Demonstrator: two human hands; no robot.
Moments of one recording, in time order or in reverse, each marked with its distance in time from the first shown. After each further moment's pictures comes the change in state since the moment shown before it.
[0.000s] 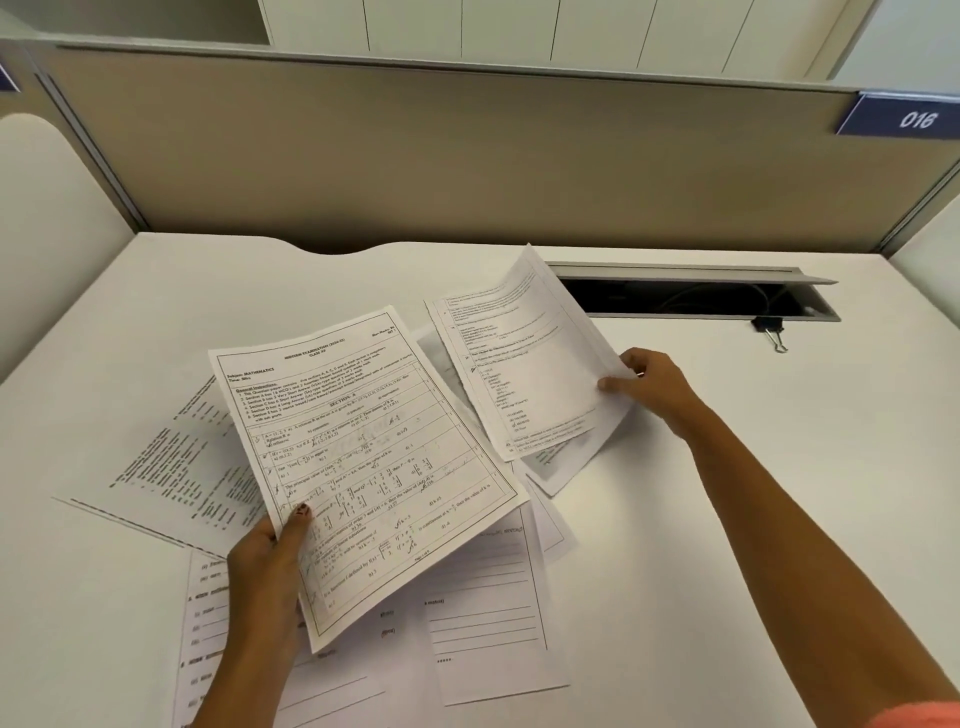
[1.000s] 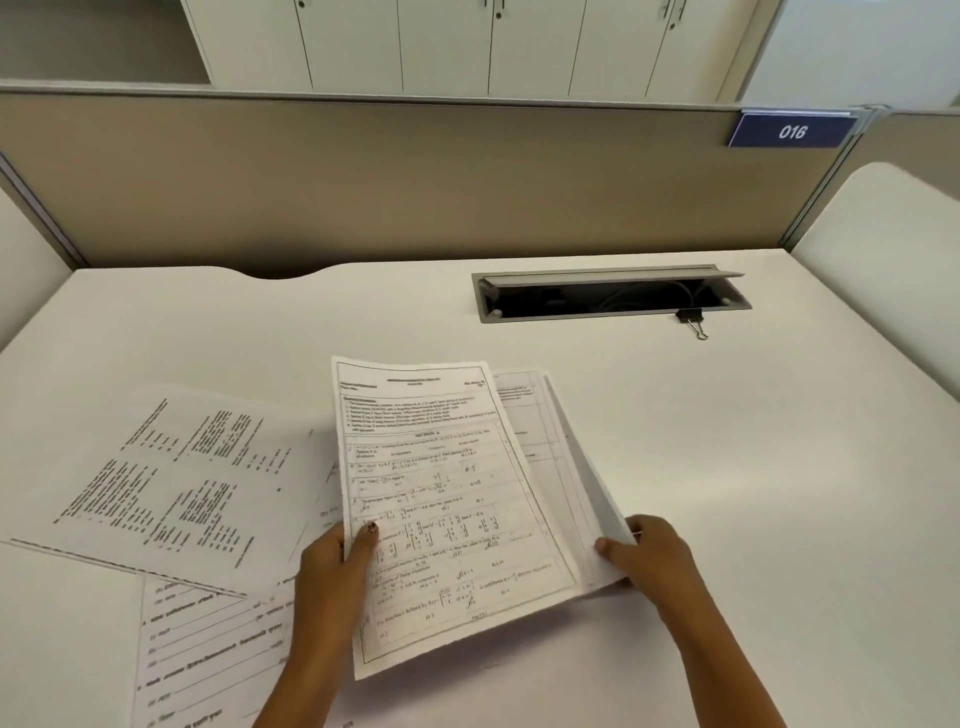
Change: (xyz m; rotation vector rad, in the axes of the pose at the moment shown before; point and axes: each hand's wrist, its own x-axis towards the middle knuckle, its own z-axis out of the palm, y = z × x) left_hand -0.045 -0.022 0.048 0.290 -0.258 0.082; right_hand -0.193 0.059 0.022 0.014 0.075 0.395
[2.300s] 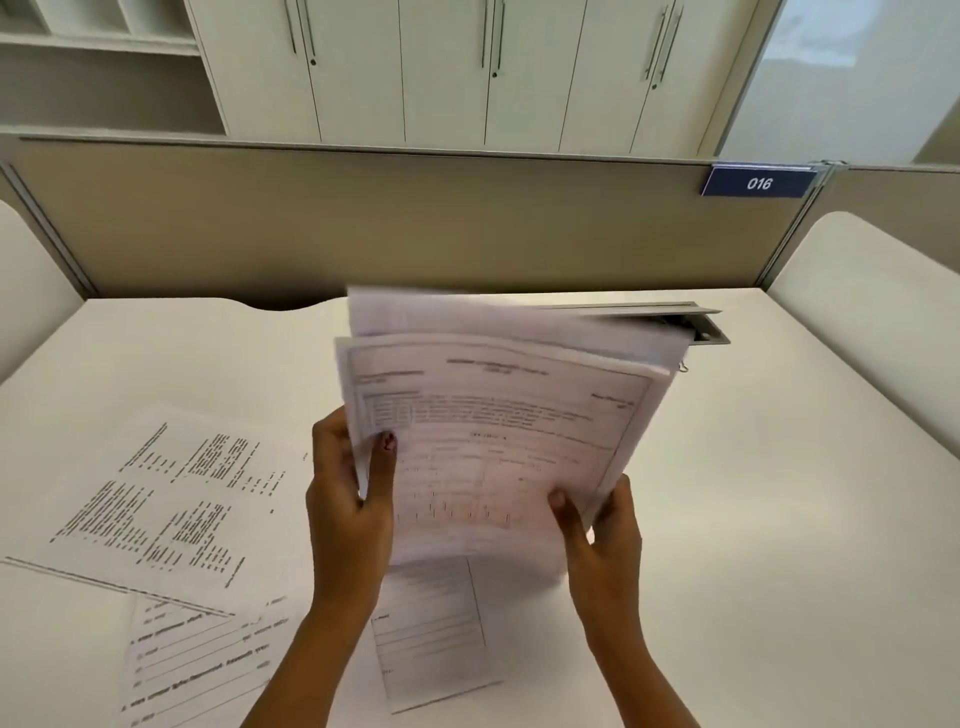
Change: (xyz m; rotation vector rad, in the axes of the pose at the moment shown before) left_hand -0.012 0.085 0.029 -0.064 0.114 0.714; right_hand -0.058 -0.057 0.017 0.624 0.265 -0.629
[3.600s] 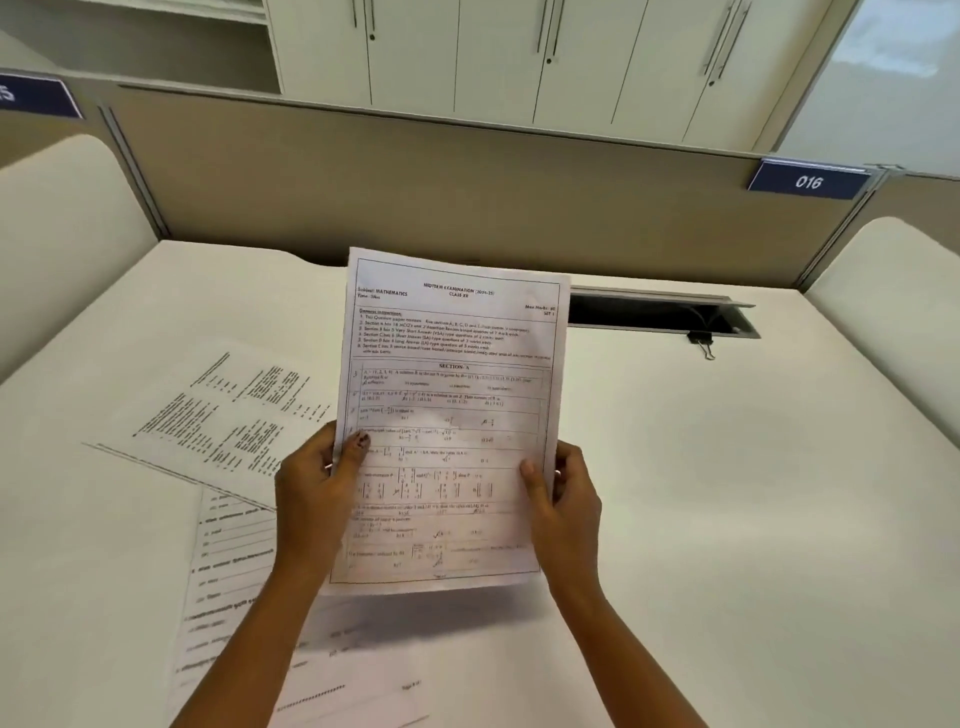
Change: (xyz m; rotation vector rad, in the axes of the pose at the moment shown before) left_hand -0.033 -0.038 -0.067 0.134 0.024 -0.182; right_hand -0.031 0.012 0.025 -0.114 -0.155 0.015
